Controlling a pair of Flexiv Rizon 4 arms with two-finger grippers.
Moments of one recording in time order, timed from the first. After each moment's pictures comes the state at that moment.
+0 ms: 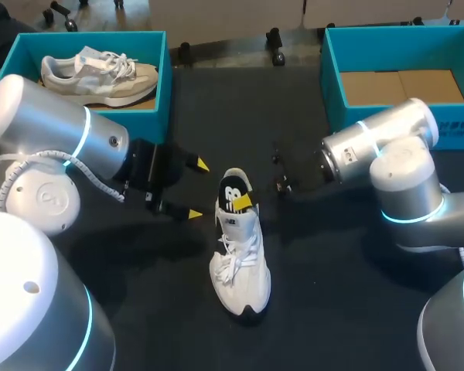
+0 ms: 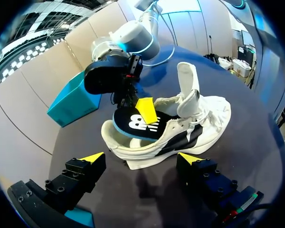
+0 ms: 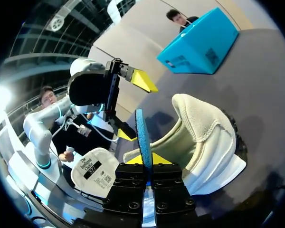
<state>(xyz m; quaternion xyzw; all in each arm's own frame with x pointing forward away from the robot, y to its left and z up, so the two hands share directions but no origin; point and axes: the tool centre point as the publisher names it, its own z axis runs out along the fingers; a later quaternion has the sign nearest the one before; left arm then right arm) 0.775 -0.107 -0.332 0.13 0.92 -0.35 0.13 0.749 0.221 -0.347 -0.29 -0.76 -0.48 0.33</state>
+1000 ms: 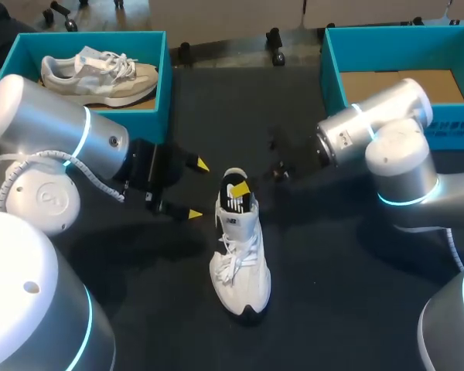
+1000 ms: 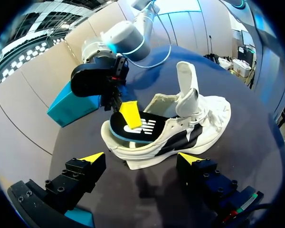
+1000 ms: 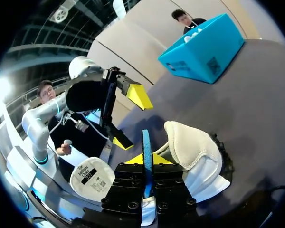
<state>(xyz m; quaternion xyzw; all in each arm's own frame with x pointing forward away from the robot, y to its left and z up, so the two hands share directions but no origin) 0.775 -0.107 -0.332 0.13 0.92 -0.35 0.13 0.773 0.224 -0.341 -0.27 -0.78 -0.47 0.32</state>
